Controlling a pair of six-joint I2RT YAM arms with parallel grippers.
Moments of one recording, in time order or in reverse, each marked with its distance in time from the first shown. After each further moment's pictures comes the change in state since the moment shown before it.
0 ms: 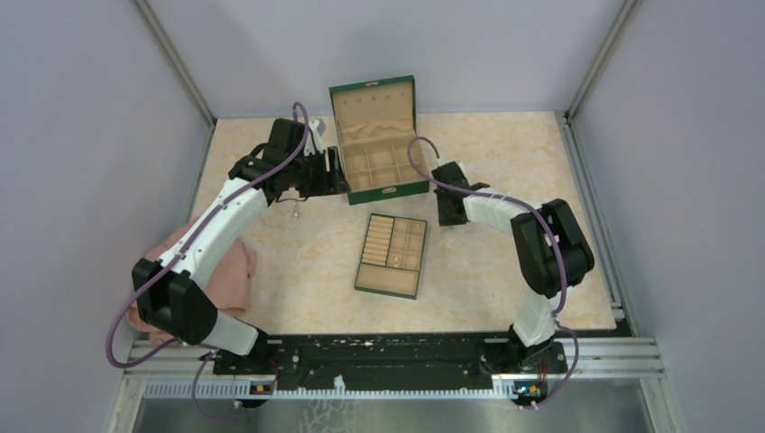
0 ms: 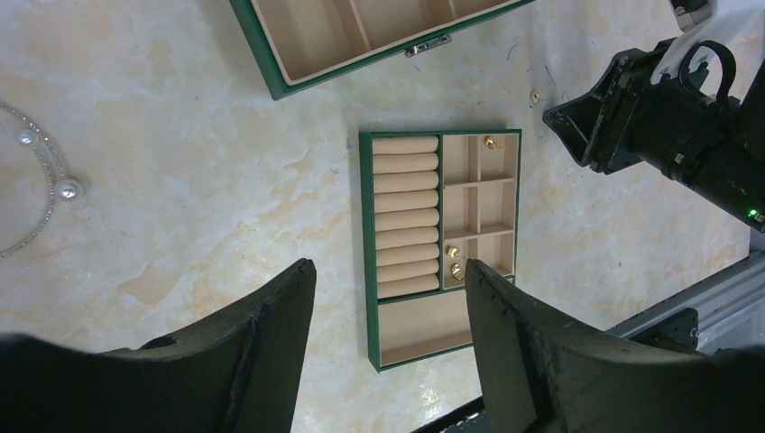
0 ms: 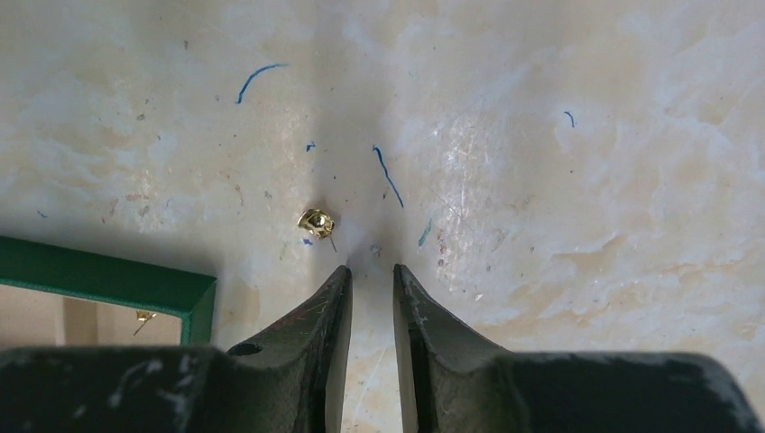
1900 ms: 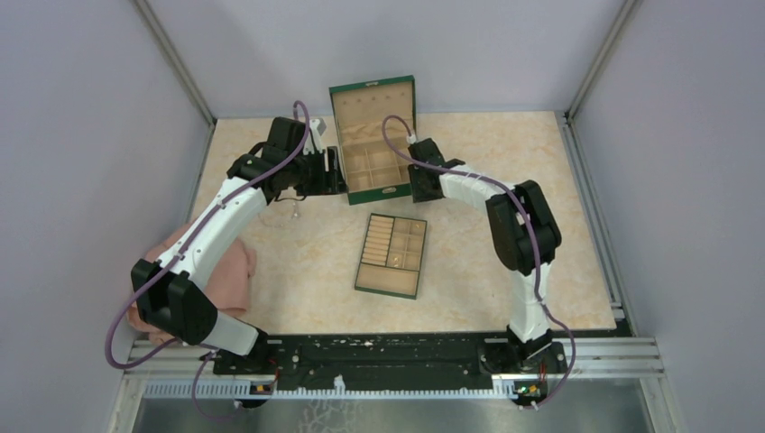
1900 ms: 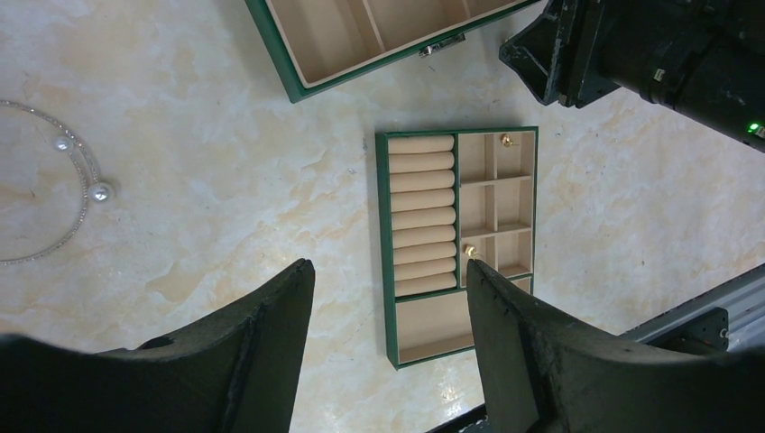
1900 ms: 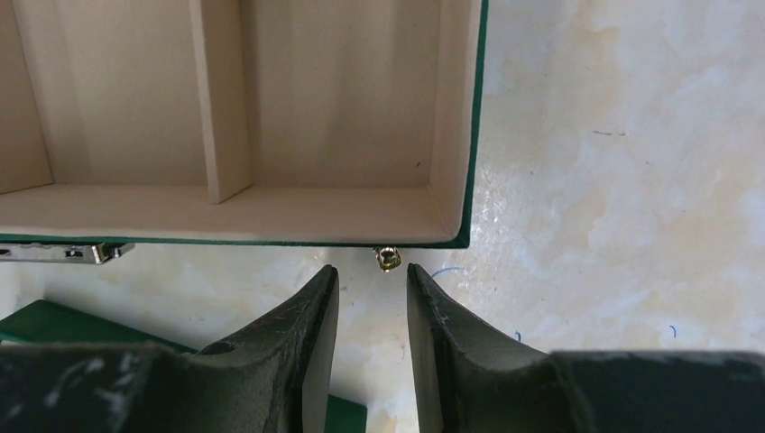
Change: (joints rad) left arm 0.000 0.000 0.018 -0.027 -0.021 0.046; right arm 0.050 0.227 0.365 -0.061 -0.080 -0.047
